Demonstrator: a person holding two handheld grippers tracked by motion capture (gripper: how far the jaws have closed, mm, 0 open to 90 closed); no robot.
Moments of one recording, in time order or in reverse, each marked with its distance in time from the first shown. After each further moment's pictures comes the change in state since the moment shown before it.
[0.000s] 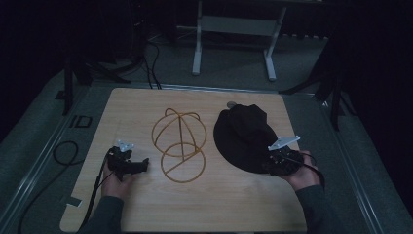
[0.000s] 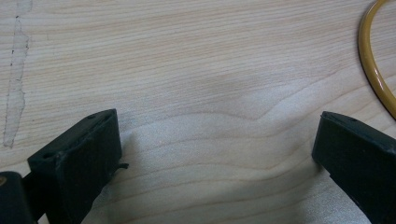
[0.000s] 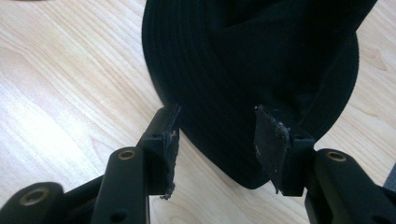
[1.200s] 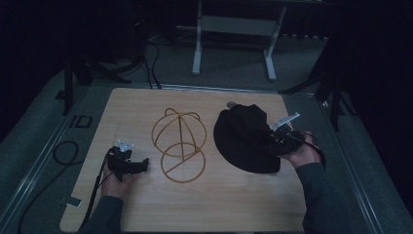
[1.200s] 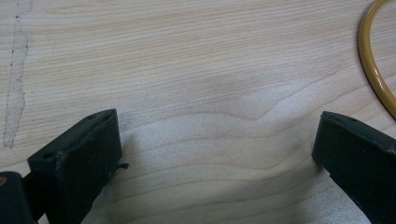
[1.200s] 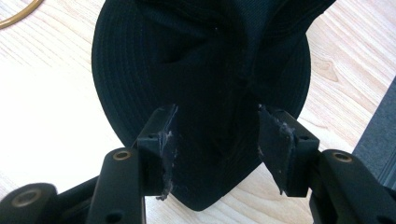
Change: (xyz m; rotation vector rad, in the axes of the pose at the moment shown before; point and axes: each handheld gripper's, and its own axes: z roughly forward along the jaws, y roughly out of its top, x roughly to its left) left arm 0.000 0.000 0.000 -0.002 0.000 -0.003; right arm -0.043 0.040 0.003 0.065 -0.029 0.038
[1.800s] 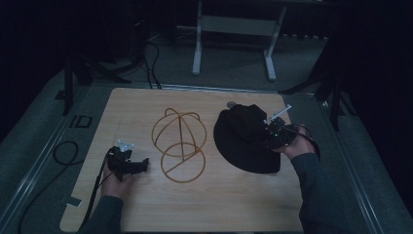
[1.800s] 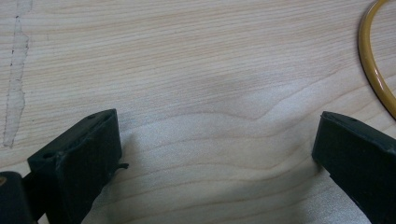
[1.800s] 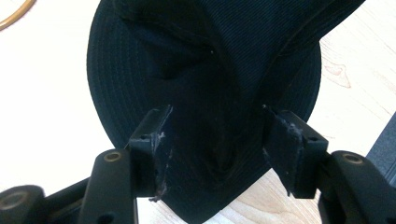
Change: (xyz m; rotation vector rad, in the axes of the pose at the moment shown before) left arm 0.000 0.000 0.000 0.002 0.000 0.002; right arm -0.008 0.024 0.015 0.076 0.039 0.006
